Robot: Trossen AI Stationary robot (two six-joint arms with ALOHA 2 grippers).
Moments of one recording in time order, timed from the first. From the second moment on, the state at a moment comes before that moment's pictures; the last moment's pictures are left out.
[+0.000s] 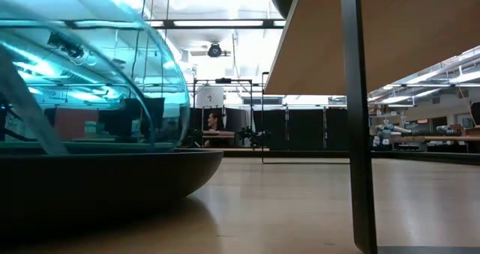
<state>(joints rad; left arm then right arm) -0.83 1.84 1.40 -0.65 -0.26 -0.58 0.64 0.84 0.76 -0.94 0.44 0.97</state>
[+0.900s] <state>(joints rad) -0.69 1.84 1.93 -1.40 -0.35 -0.40 0.64 0.84 0.76 -0.94 0.44 0.97</state>
